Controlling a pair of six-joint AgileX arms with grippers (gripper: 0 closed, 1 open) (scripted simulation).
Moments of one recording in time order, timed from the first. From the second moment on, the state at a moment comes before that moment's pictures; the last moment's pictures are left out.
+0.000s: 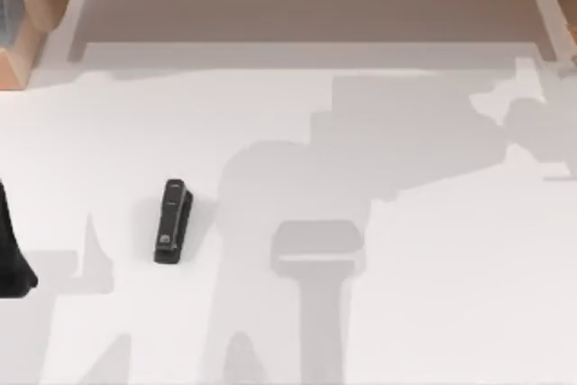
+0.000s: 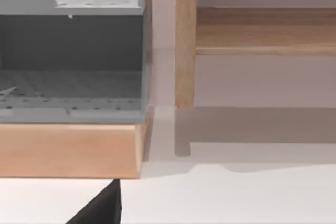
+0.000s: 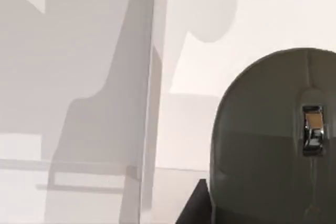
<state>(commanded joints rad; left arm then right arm) 0.00 0.00 0.00 0.00 0.00 0.00 -0.25 2.24 2.37 -1.45 -0.02 -0.32</state>
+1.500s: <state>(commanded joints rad) 0.00 0.00 0.00 0.00 0.00 0.00 0.82 2.46 2.16 -1.20 0.08 0.85</state>
